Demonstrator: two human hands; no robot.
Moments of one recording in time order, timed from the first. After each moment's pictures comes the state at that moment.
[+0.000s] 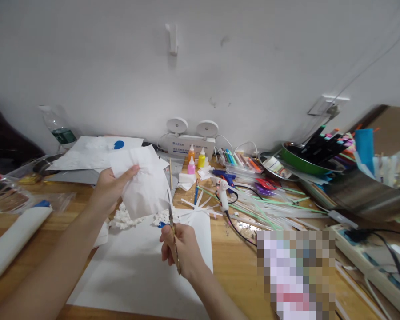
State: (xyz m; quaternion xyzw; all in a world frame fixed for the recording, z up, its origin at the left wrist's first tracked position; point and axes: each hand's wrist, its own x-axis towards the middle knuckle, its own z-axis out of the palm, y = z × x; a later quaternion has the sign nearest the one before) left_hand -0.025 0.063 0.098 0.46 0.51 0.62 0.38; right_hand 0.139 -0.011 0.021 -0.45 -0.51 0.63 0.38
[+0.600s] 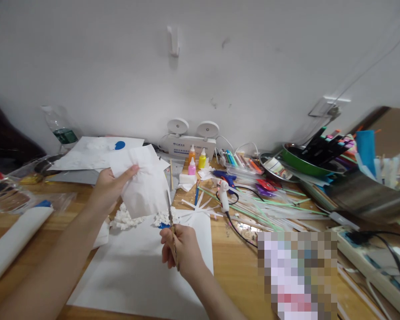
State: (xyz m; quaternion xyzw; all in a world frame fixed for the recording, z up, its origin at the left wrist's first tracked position) left_hand -0.027 0.063 0.101 0.46 0.51 0.62 0.38; right_hand 0.137 -0.011 0.023 -0.47 -0.49 0.64 0.37
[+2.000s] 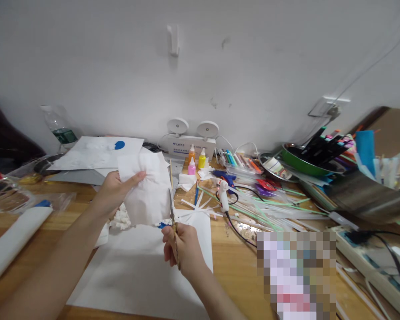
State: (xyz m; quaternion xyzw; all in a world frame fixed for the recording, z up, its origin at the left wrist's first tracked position) left_hand -0.023 0.055 0.102 0.52 0.52 0.54 0.42; right_hand 0.139 -0.009 0.022 -0.48 -0.50 0.62 0.38
